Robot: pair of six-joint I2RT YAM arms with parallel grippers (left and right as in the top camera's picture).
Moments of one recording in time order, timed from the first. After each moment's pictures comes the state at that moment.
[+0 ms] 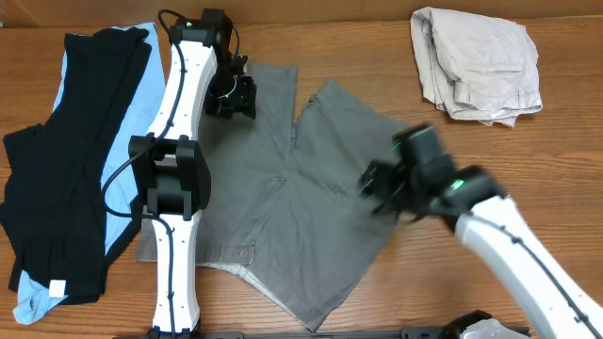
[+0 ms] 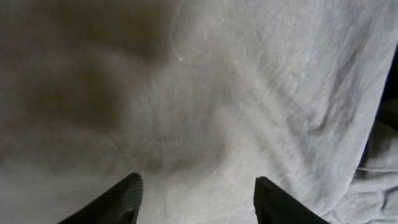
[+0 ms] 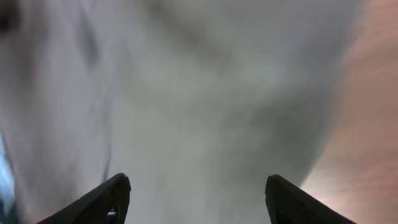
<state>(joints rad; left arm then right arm) -0.12 2.56 2.46 -1.46 0.20 -0.03 0.39 1.33 1.03 -0.83 -0.15 0.73</state>
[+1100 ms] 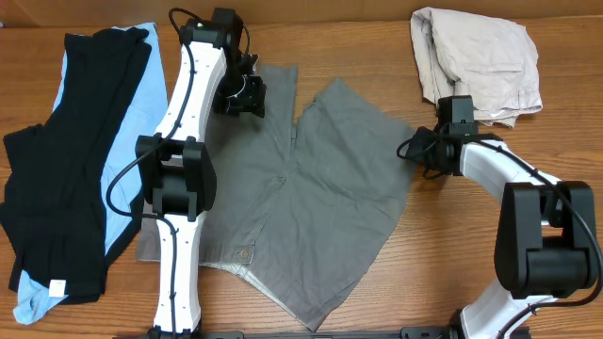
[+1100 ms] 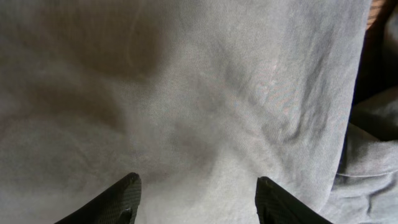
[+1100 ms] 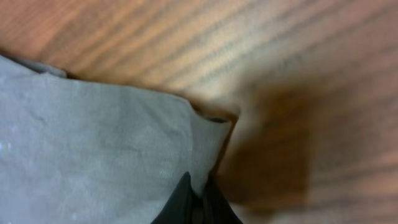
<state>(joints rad) -0.15 2.56 2.46 -1.44 0.20 -0.03 0.02 1.87 1.05 -0.35 -0.09 0.48</state>
